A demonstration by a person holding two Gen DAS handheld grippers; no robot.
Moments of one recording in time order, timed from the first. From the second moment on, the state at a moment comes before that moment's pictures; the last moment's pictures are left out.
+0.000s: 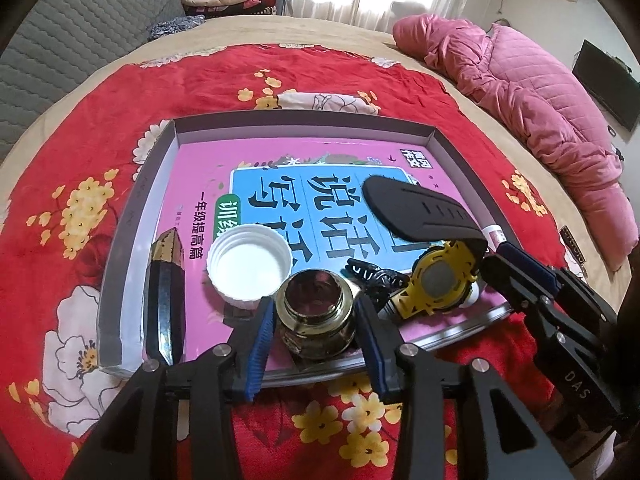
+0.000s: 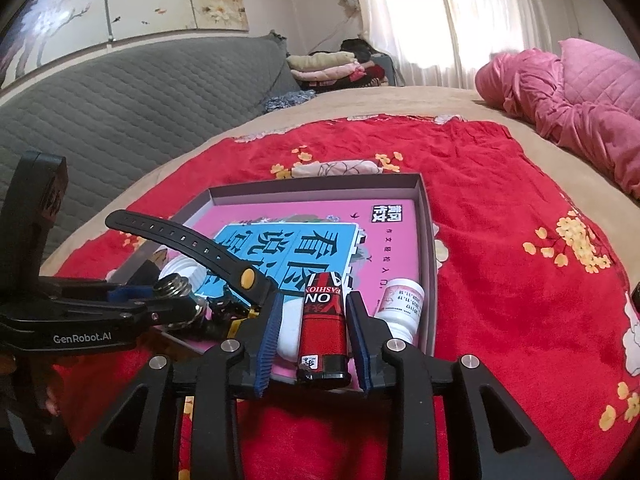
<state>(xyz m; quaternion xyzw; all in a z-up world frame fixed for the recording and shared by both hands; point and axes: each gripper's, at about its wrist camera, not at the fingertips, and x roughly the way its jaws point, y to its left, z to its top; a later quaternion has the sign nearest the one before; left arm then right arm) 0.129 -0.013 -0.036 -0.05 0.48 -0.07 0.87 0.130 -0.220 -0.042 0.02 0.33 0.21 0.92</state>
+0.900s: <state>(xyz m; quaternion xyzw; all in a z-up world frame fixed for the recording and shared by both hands) 0.077 0.011 -0.013 -0.07 0.45 -0.07 0.89 0.076 -0.226 -0.008 0.01 0.27 0.18 0.95</state>
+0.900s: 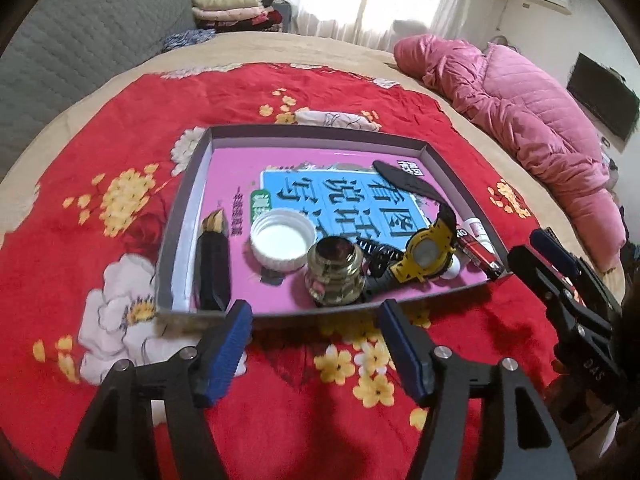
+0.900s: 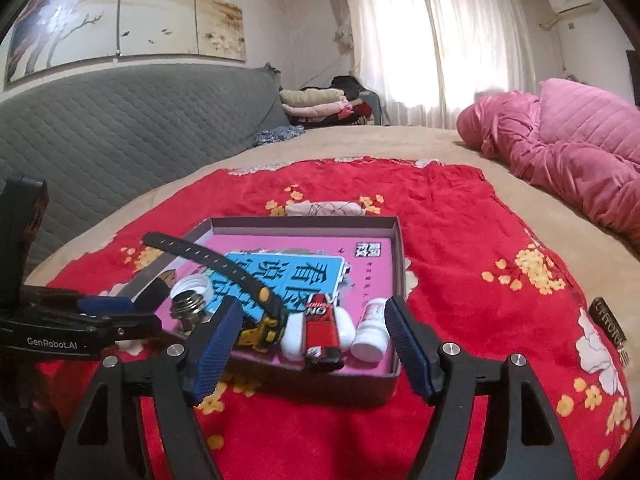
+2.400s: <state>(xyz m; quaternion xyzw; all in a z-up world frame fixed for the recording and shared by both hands) 0.031 0.022 -0.009 -0.02 0.47 0.01 0.88 0.013 -0.183 -0.004 0.01 0.38 0.09 0.92</state>
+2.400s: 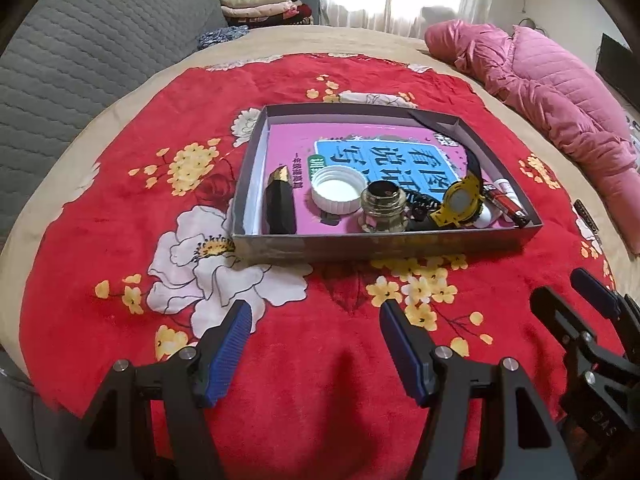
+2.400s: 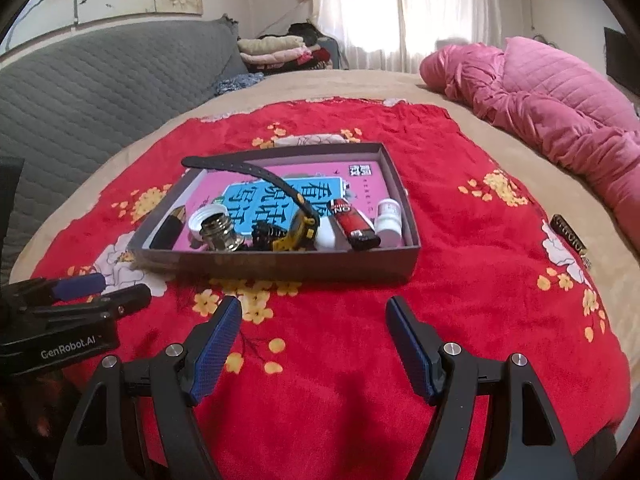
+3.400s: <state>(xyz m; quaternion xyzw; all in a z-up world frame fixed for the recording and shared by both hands) 0.031 0.023 -0.015 -0.03 0.48 0.01 0.88 0.014 -0.179 -0.009 0.01 0.37 0.12 0.92</state>
